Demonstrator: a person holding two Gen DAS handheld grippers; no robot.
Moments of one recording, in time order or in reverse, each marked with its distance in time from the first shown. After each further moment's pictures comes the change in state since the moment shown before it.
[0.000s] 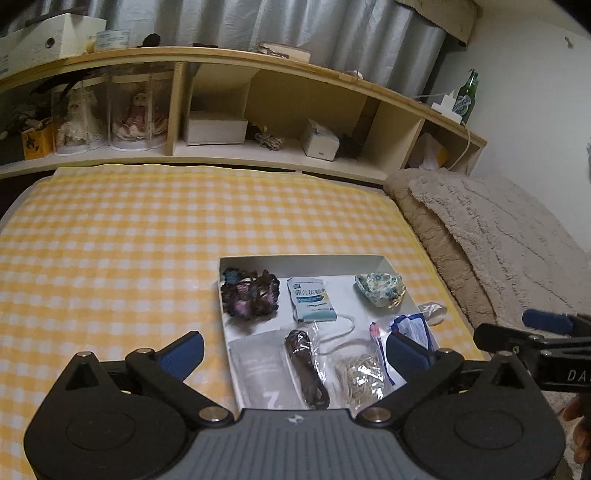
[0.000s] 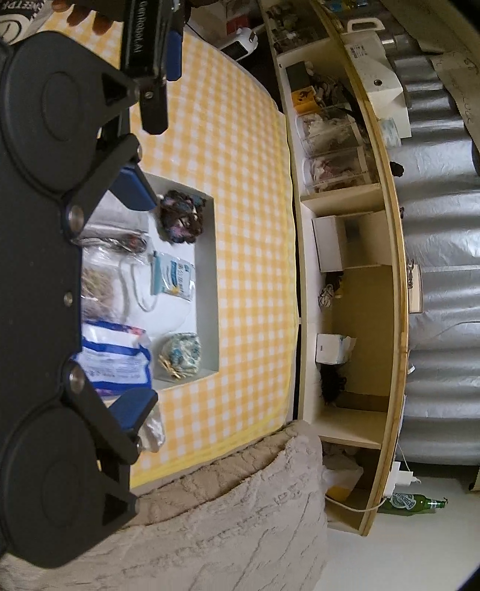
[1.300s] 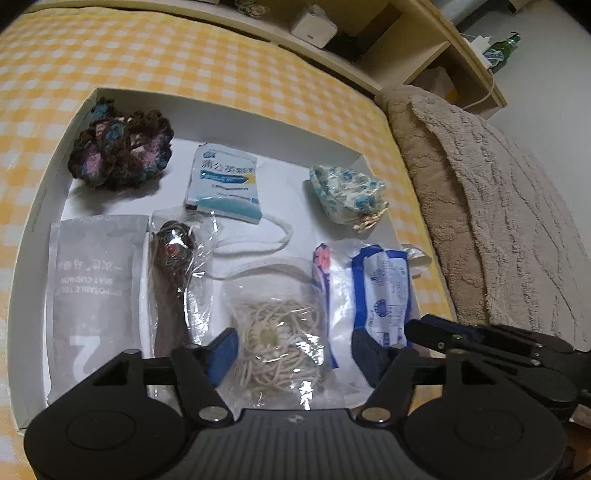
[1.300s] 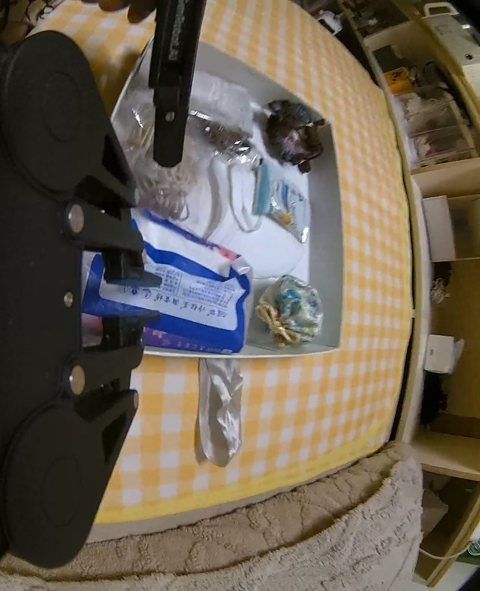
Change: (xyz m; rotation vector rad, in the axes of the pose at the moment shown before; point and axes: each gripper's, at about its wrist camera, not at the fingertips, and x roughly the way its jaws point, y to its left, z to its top) left arm 0.187 -0.048 -0.054 -0.234 0.276 -0.197; right arm 0.146 -0.100 -0.049 -0.103 0.263 0.063
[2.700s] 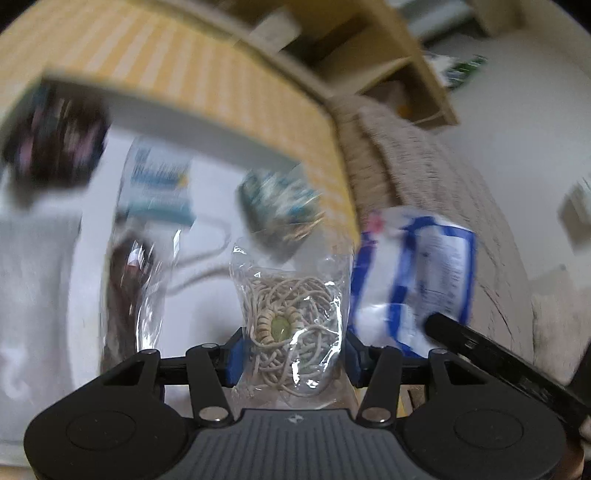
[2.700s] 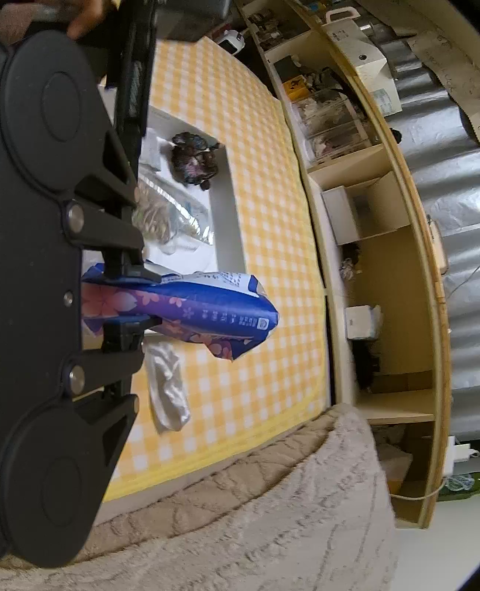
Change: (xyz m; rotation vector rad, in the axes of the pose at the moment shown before) left arm 0.001 -0.013 0.009 -0.009 -0.031 -0.241; right arm -0.070 -0.031 -0.005 0.169 -0.237 0.060
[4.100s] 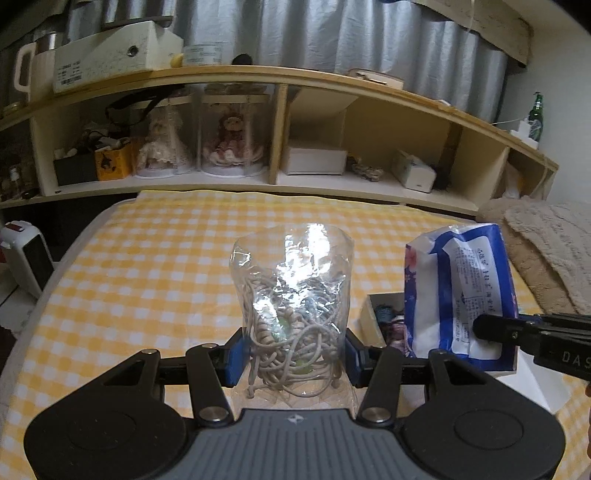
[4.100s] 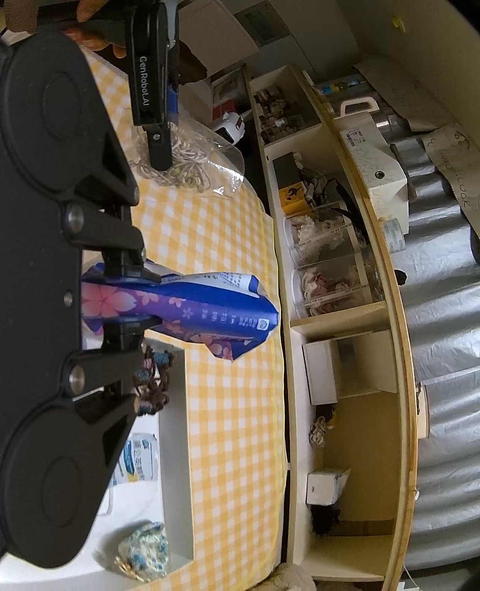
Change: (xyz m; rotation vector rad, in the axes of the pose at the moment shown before) left arm -0.254 0.091 0.039 0.271 -0.373 0.628; right arm 0.057 0.247 0.023 -0.120 -0.092 0.233
